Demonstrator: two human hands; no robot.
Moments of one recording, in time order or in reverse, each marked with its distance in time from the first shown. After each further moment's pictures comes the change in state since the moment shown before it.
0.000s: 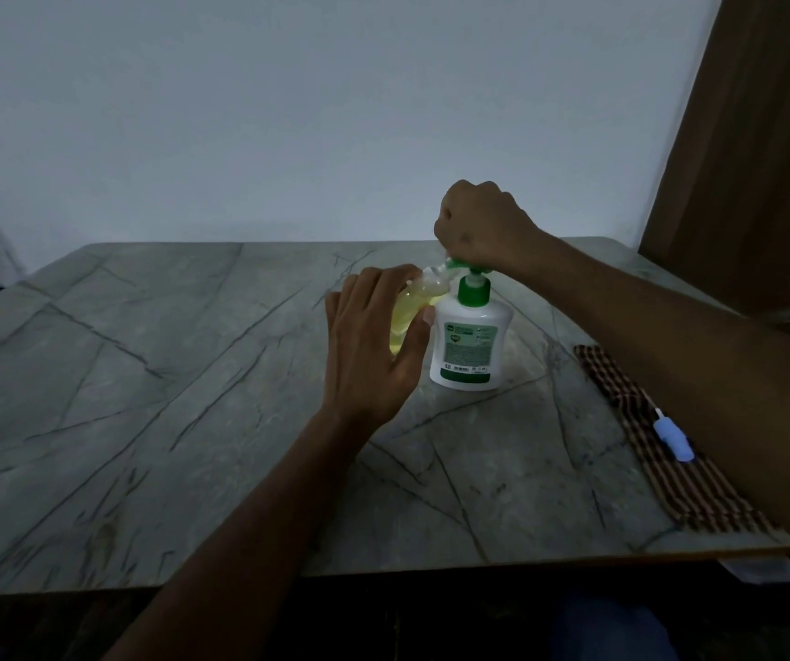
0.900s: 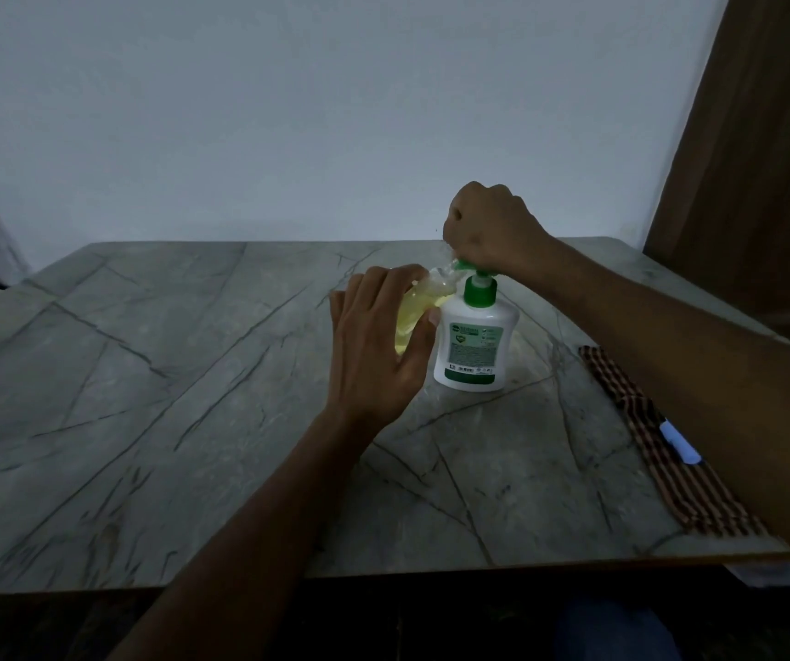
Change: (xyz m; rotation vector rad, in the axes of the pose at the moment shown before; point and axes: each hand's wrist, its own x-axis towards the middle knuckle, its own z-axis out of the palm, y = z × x) left_hand 0.000 0.002 -0.001 -0.001 -0.001 0.015; right_hand 0.001 0.005 0.005 0.050 0.006 0.047
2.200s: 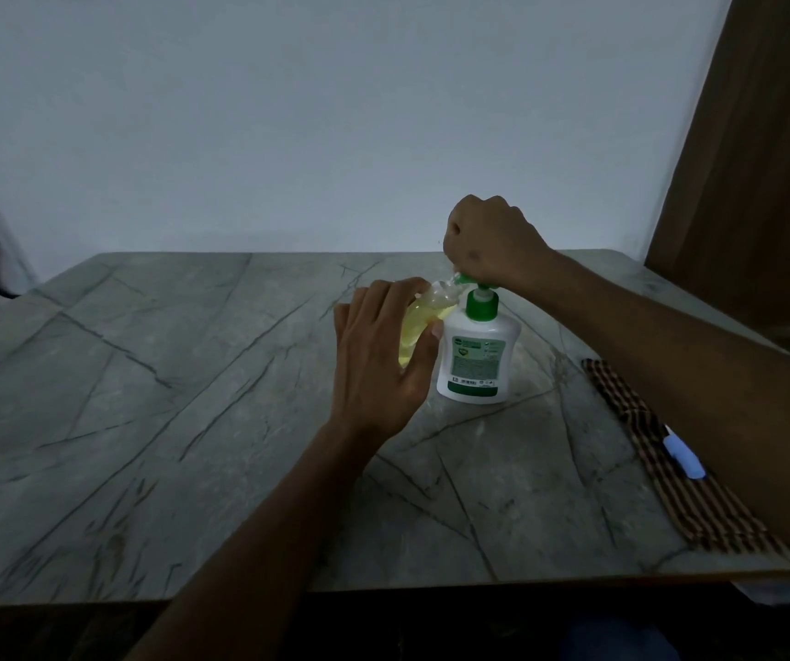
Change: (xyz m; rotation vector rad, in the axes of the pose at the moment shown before) left_hand 0.000 -0.002 0.000 0.006 -0.017 -0.028; right_hand 0.000 -0.004 0.000 -0.061 0.013 -0.058
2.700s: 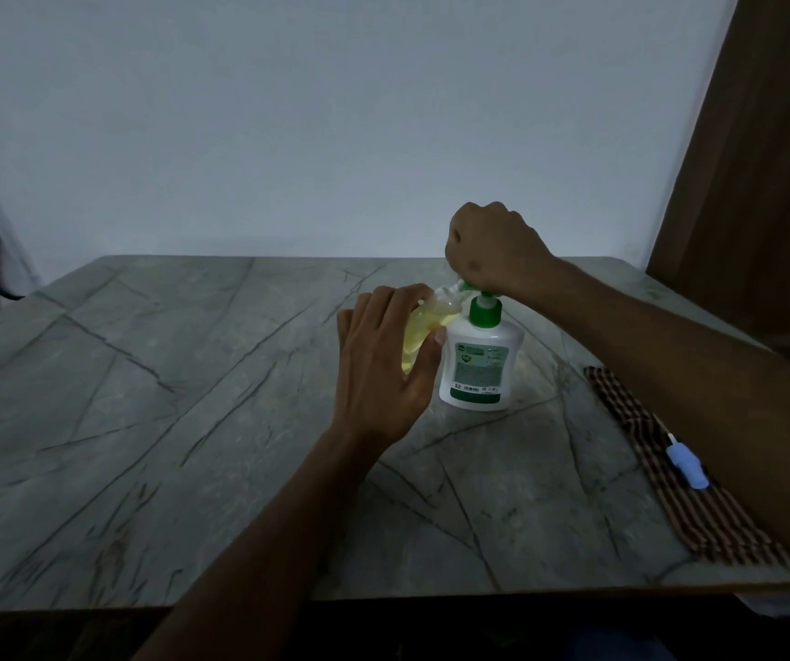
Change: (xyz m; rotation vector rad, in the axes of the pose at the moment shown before) left_hand 0.001 0.000 0.000 -0.001 0.009 -0.006; right_hand 0.001 -0.001 0.000 -0.064 0.003 -0.030
